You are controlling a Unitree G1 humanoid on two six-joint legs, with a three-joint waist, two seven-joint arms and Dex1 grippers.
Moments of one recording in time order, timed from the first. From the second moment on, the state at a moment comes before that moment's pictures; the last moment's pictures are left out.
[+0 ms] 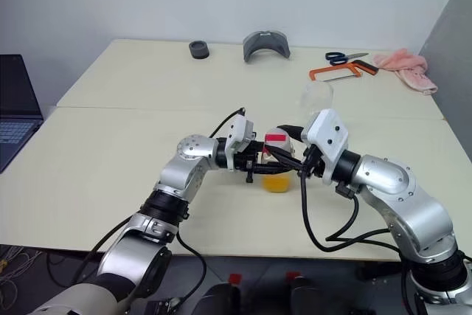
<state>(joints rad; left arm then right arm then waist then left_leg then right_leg) -0.77 0.20 -0.19 0.45 -0.27 0.04 -1.32 -0.37 -0.59 0.07 -0.63 0.51 0.59 0.53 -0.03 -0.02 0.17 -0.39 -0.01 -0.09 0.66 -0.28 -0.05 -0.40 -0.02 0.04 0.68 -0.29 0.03</state>
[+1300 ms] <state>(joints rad) -0.74 0.34 0.08 0.45 -0.22 0.05 -0.77 -0.01 -0.69 -0.12 -0.71 0.49 0.61 0.55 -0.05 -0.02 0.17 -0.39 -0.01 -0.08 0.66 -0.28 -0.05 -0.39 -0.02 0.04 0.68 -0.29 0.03</state>
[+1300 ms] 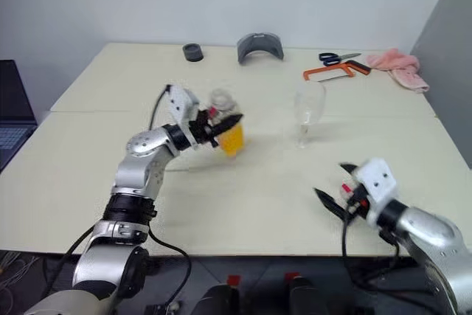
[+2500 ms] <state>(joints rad) -0.80 0.38 0.24 0.86 -0.20 -0.17 -0.39 -0.61 -0.20 0.33 -0.20 0.25 0.67 0.46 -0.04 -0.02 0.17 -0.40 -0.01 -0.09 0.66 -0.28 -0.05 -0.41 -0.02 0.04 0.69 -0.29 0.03</state>
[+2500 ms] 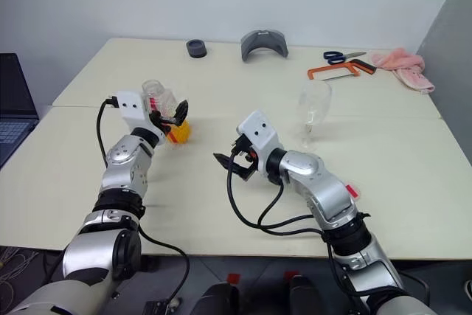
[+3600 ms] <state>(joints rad) -0.11 0.51 0.11 -0.02 -0.34 0.13 -0.73 -0.19 -0.14 0.02 -0.26 0.18 0.44 0.19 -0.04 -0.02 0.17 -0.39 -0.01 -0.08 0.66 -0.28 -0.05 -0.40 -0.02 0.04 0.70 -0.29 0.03</state>
